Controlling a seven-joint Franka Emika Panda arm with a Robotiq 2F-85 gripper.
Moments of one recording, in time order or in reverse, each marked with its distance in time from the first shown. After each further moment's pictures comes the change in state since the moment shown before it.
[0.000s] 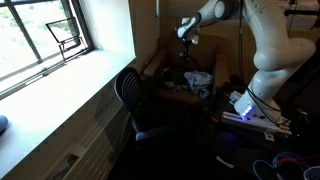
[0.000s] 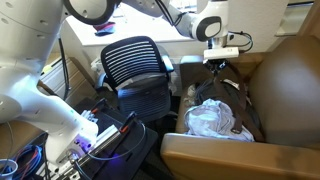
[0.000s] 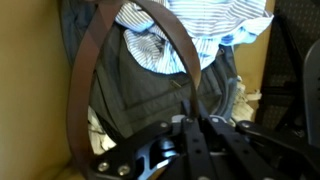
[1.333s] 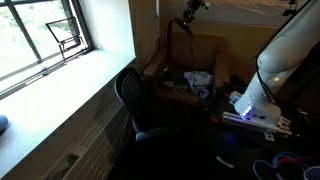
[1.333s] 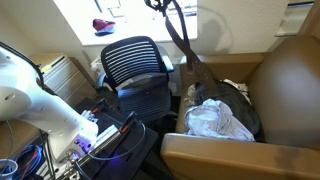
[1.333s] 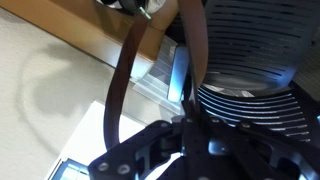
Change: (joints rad) arm 0.197 -1.062 -0.027 -0.794 0.435 -0.027 -0.607
